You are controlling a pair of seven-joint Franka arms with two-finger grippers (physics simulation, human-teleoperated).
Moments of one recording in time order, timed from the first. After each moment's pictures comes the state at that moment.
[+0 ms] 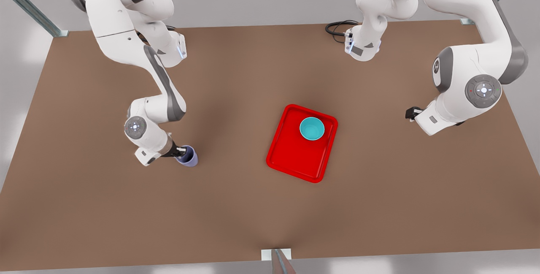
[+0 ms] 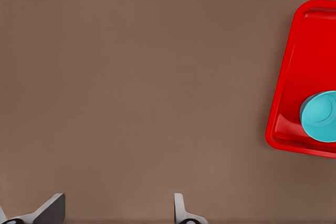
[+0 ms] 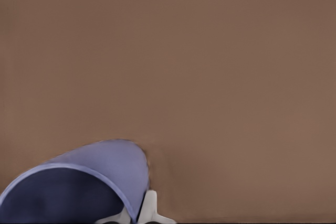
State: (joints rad) left arm -0.37 0.25 0.32 -1.45 0.11 1.49 0.20; right arm 0.16 0.38 0.07 -1.97 0.08 2.37 0.23
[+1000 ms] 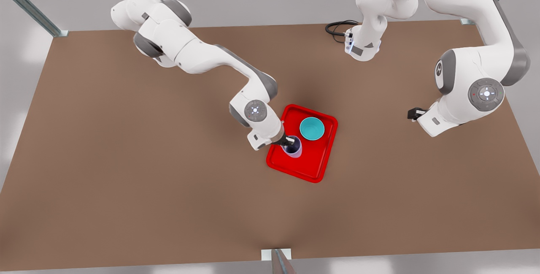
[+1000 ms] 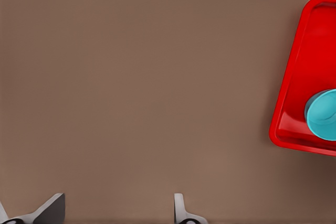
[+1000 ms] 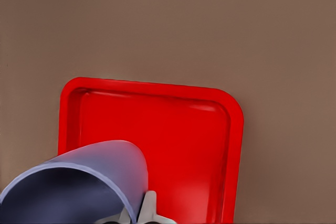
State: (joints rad) left arm -0.36 0.26 0.32 -1.46 0.11 1.48 0.20; right arm 0.52 0.89 0.36 -1.14 -0.09 2.23 1.05
